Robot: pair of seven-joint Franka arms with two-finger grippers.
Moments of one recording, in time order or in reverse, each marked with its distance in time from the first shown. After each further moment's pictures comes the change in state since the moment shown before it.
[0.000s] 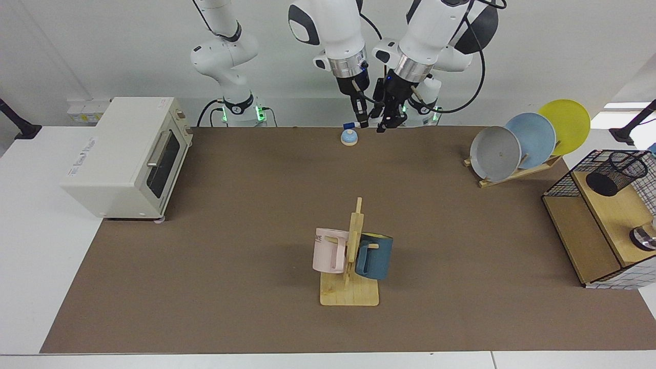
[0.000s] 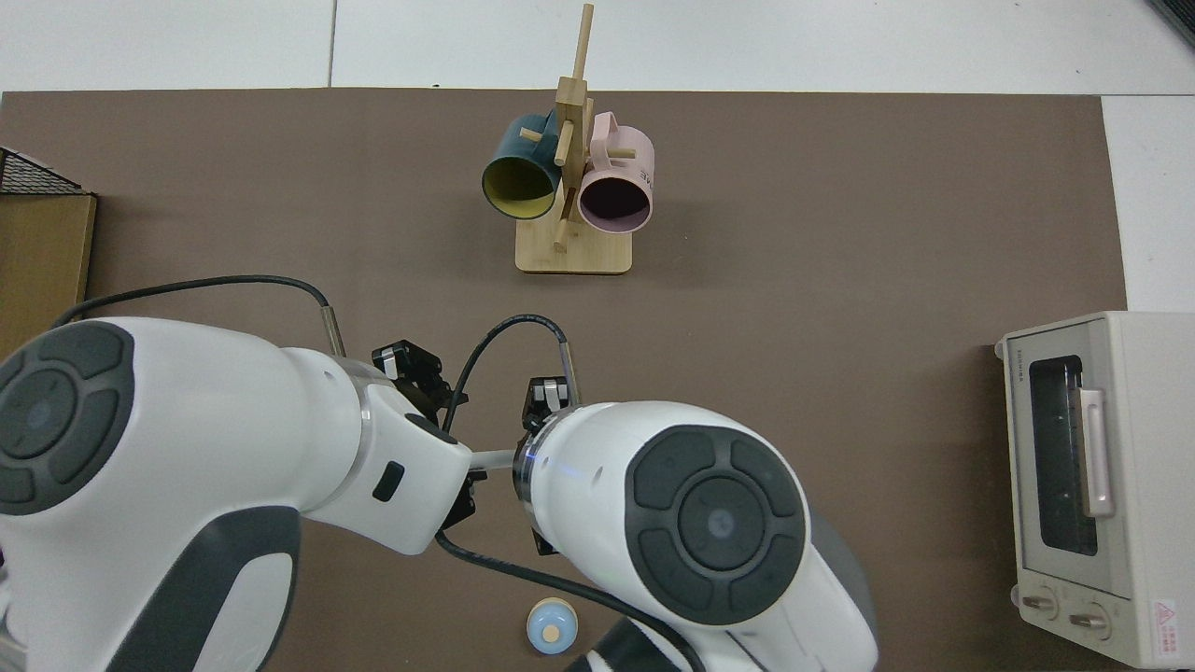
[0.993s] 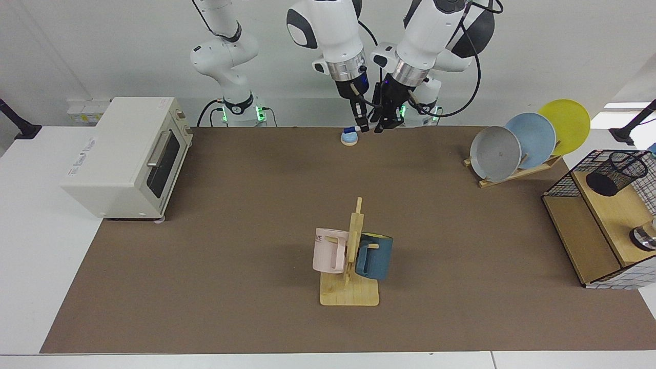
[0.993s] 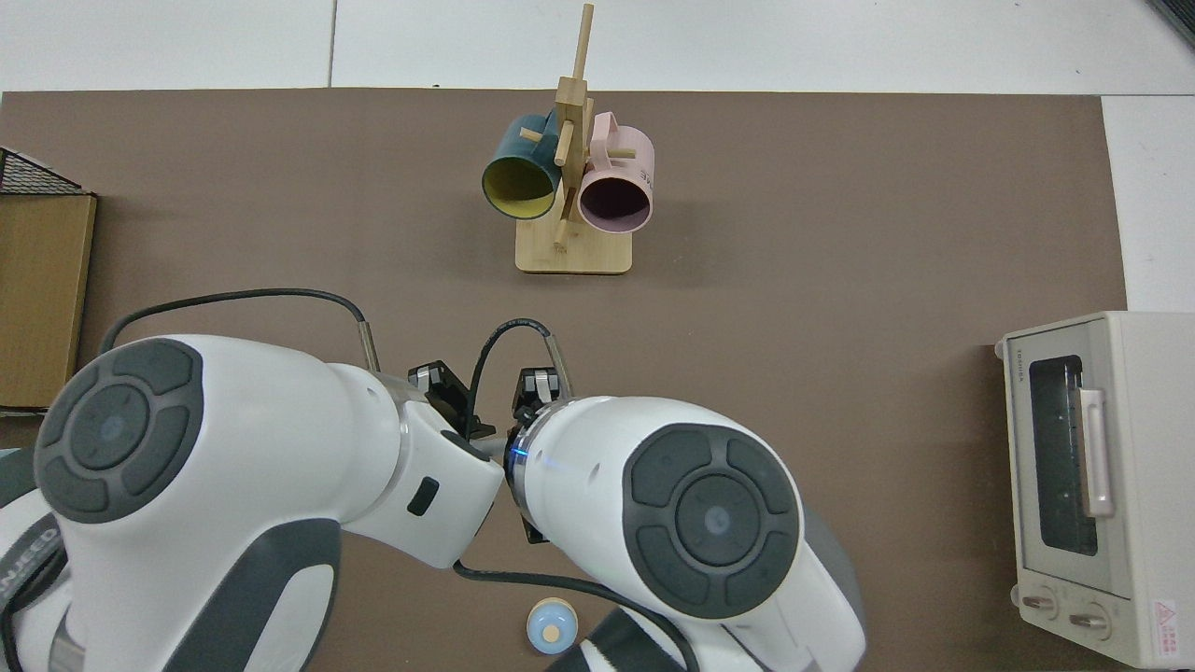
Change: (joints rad) left arm -0.002 0.003 -0.001 -0.022 0.000 0.004 0.000; right arm -0.009 0.011 -0.004 0.004 0.005 0.038 0.000
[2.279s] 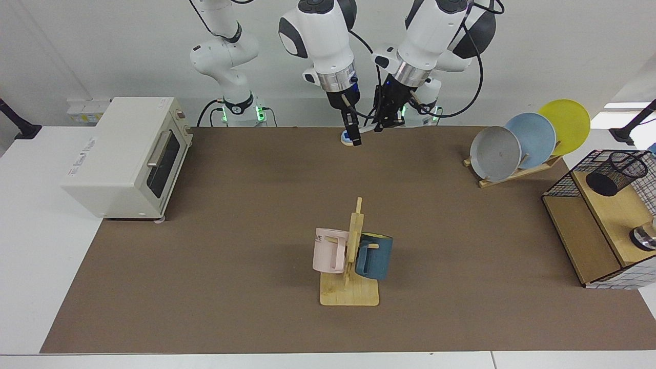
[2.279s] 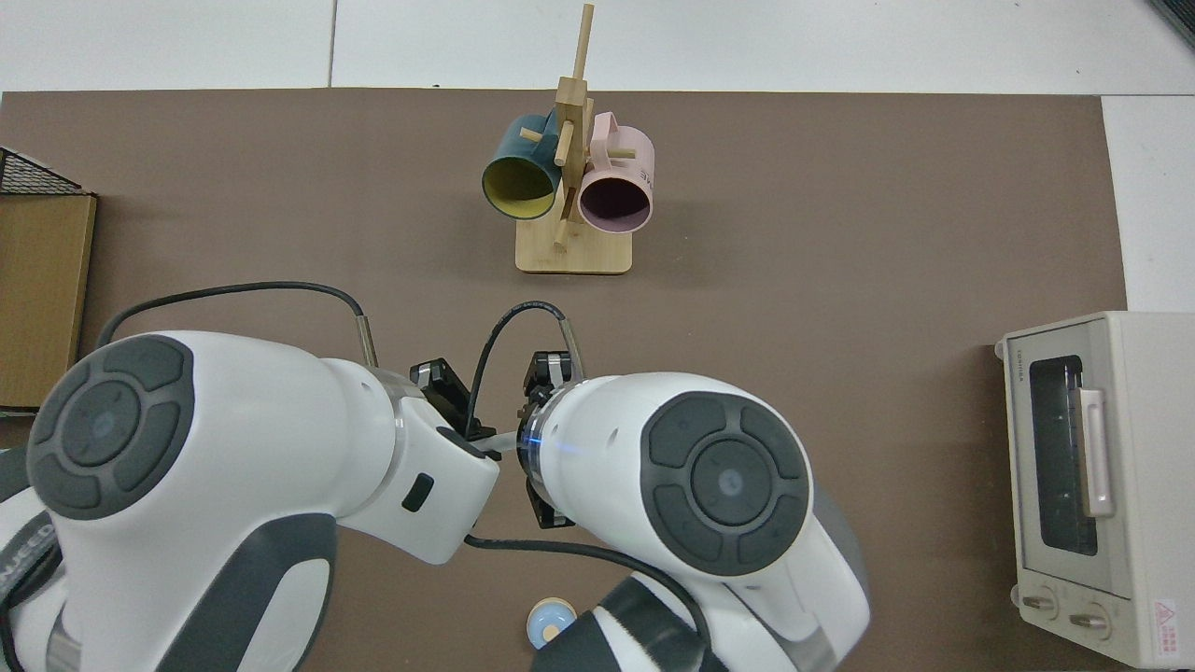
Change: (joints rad) left arm 0.001 0.002 0.006 0.000 -0.001 0.012 -0.026; right arm -0.054 0.015 -0.003 -0.002 0.002 -0.019 -0.120
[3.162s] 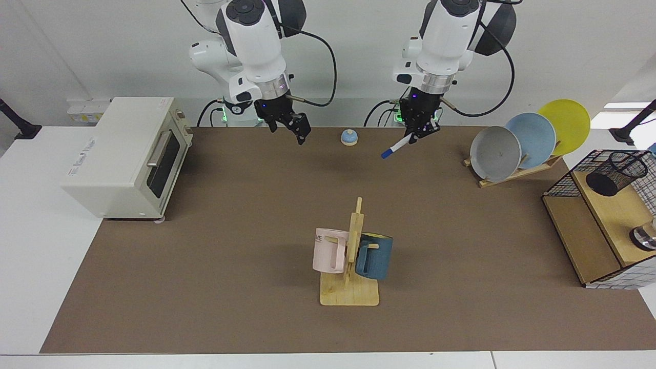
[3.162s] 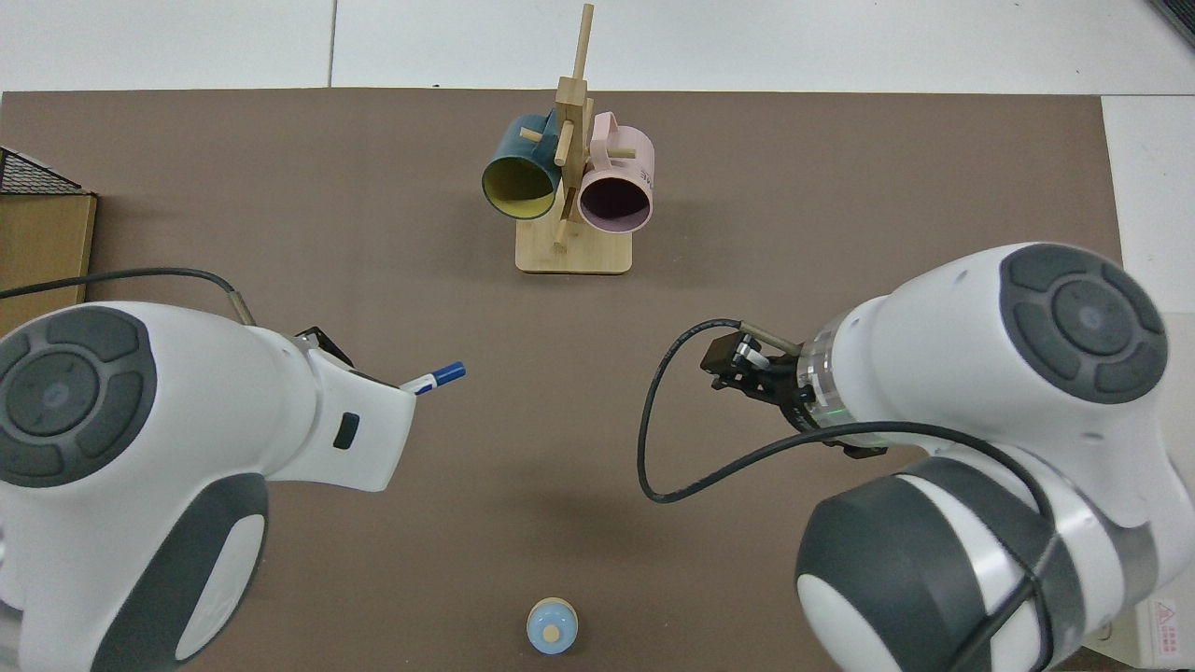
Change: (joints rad) left arm 0.068 0.001 0.024 -0.008 0.266 -0.023 -0.169; right arm -0.256 -0.142 -0.010 -0.112 -0.056 -0.243 -1.154
